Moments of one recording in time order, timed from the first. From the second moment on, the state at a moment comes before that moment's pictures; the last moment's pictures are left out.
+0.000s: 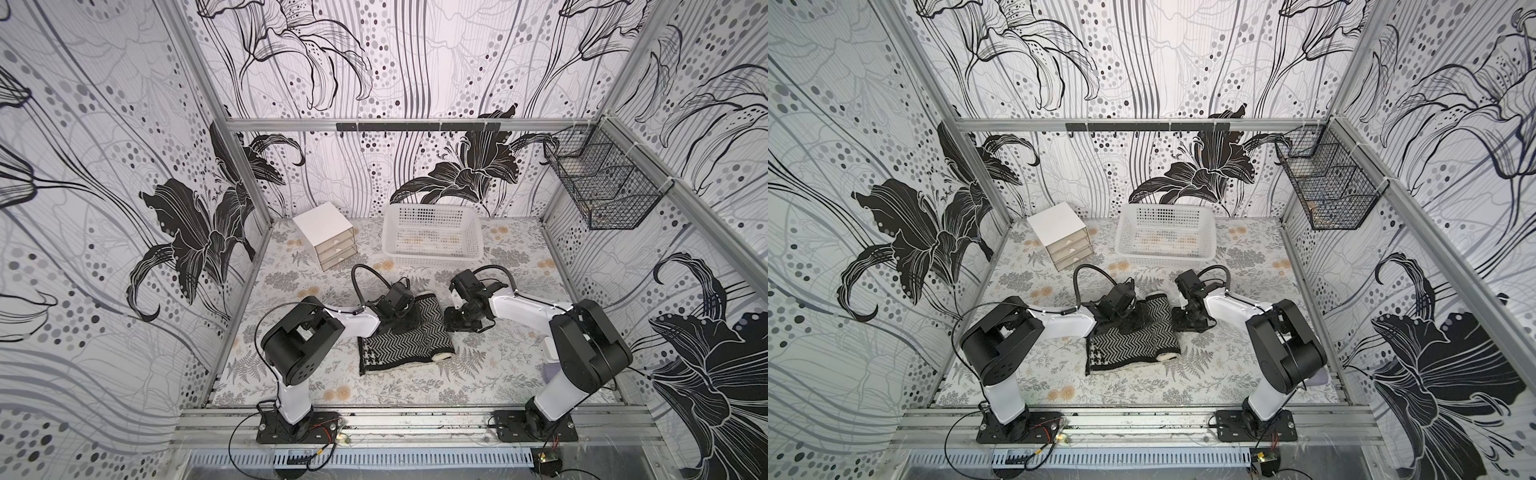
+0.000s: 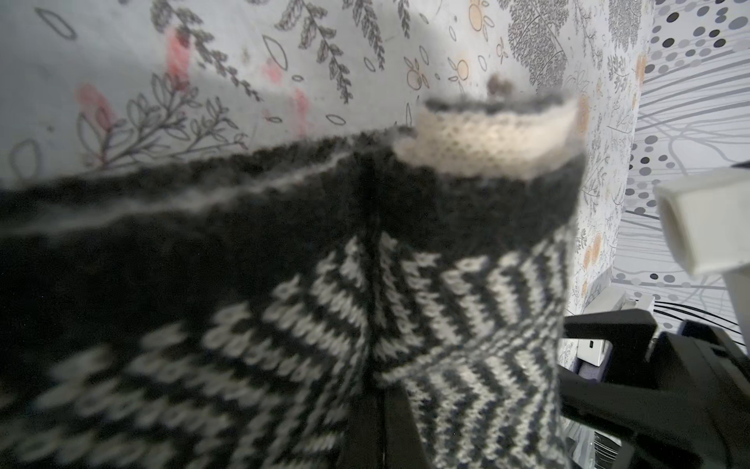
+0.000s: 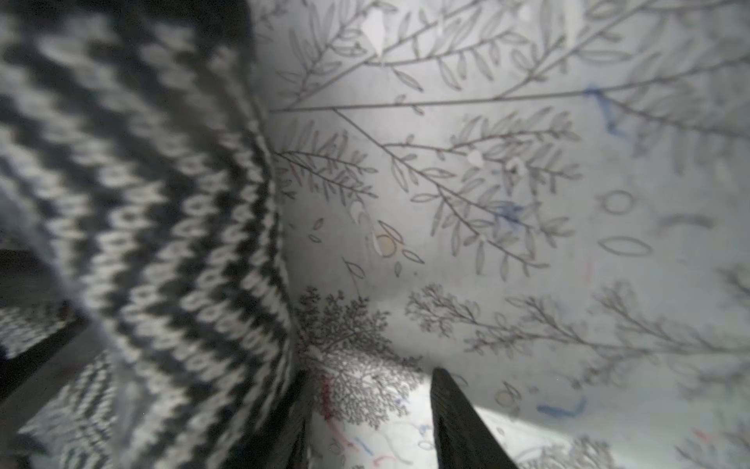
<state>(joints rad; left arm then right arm) -0.72 1.83 0.89 0.10 0.24 -1.01 0.50 1.66 0.93 -0.55 -0.27 0.40</state>
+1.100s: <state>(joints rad) -0.71 1.81 0.82 0.20 0.22 -1.02 0.42 1.58 0.73 -0.18 -0.59 0.64</state>
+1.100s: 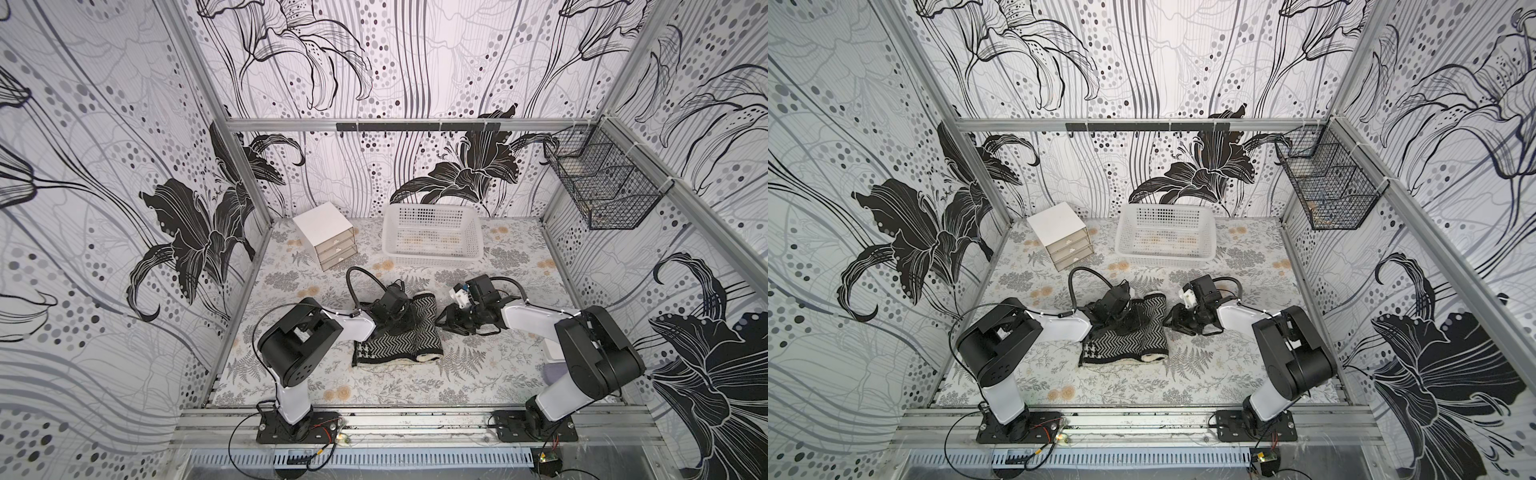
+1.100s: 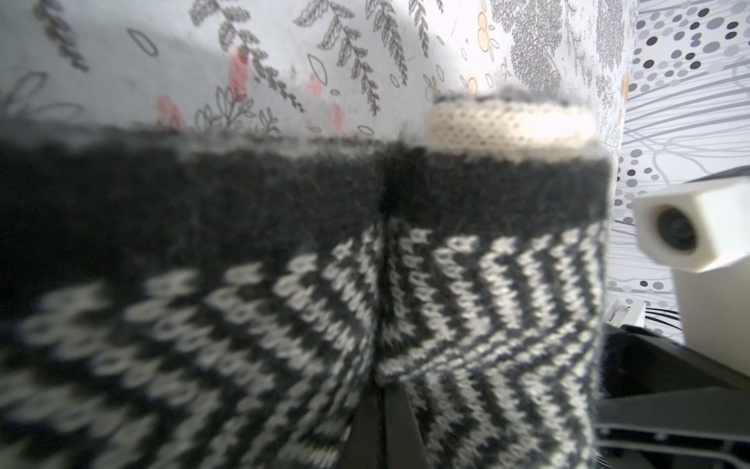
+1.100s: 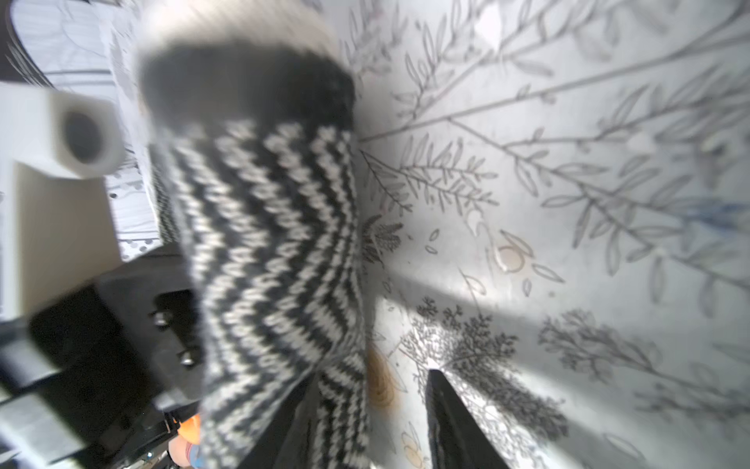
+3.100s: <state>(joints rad) -0.80 1.72 0.94 0.06 0.22 -0.98 0.60 1.56 1.09 -0.82 -0.24 0.48</state>
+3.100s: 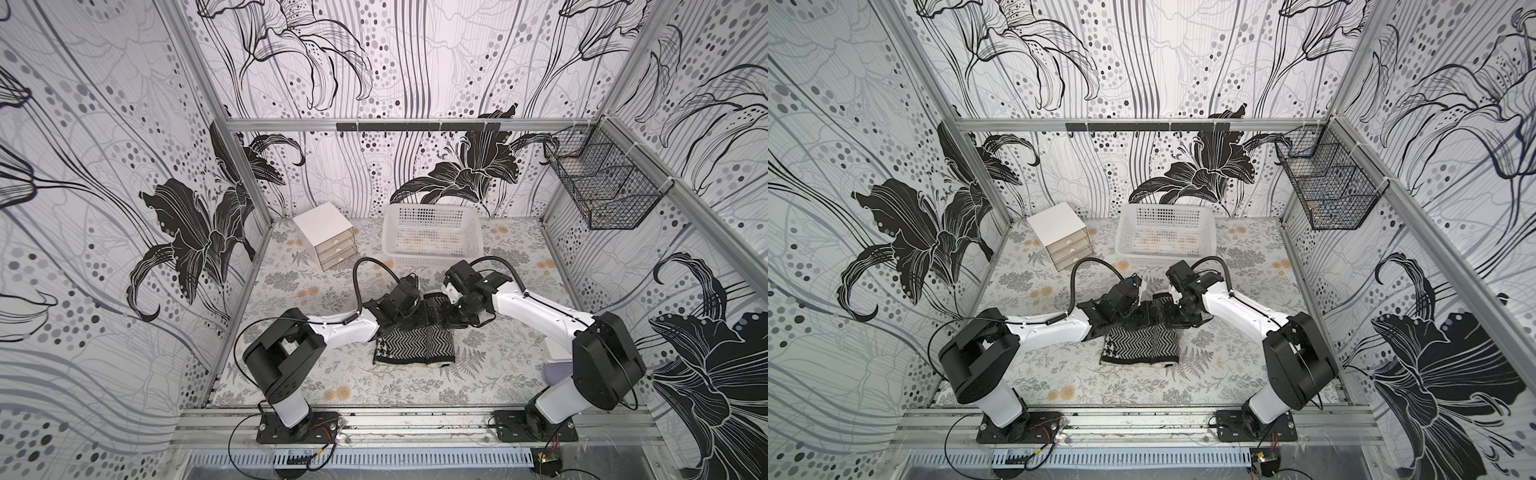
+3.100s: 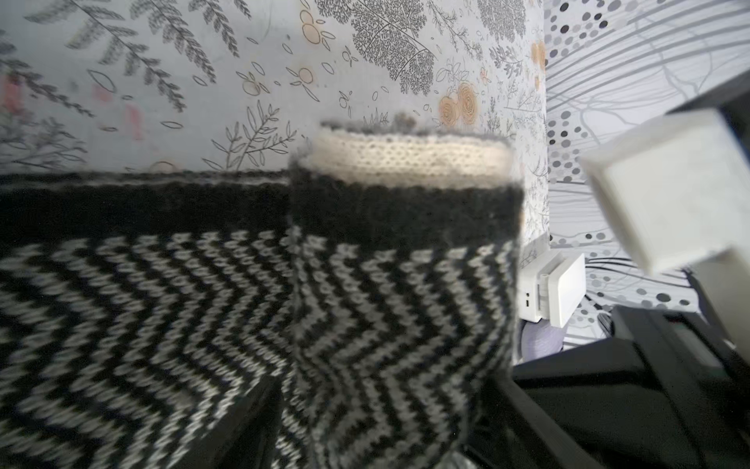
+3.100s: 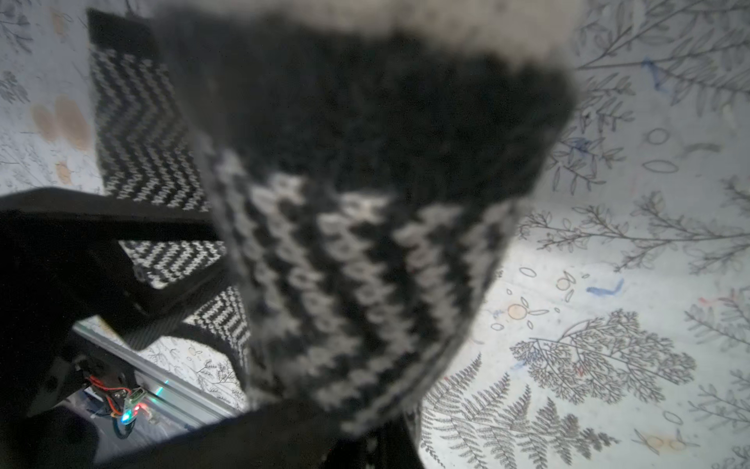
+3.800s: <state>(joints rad) -0.74 1.71 0.71 0.22 0.20 -1.02 0.59 1.51 1.03 -0.79 -0.19 0.51</state>
